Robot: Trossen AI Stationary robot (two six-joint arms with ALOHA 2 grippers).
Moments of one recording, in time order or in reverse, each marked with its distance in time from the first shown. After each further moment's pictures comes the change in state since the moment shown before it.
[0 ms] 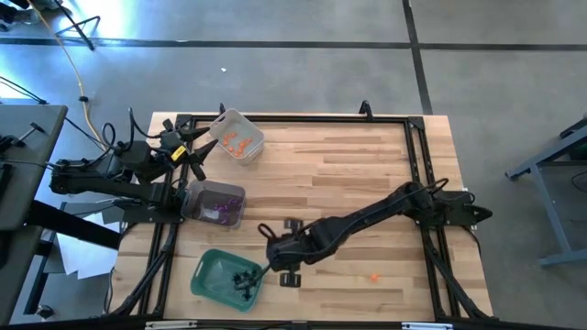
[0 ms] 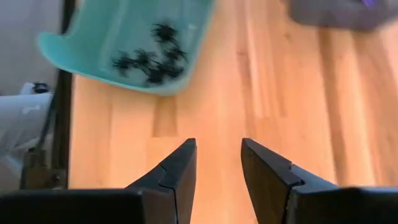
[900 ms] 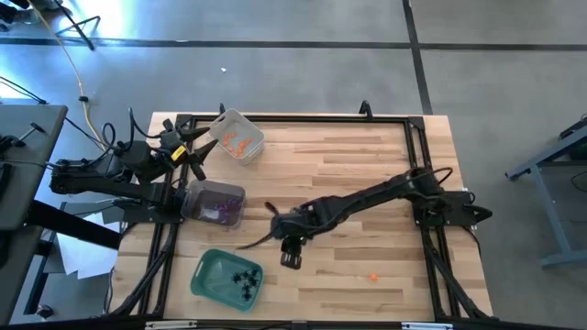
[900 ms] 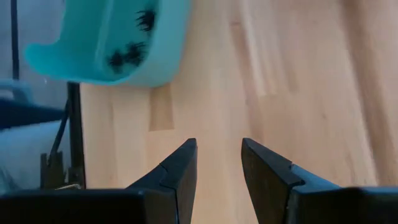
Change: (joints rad) left arm 0.000 0.000 0.000 0.000 0.000 0.000; right arm -0.129 -0.123 -0.348 0.274 -0.272 0.080
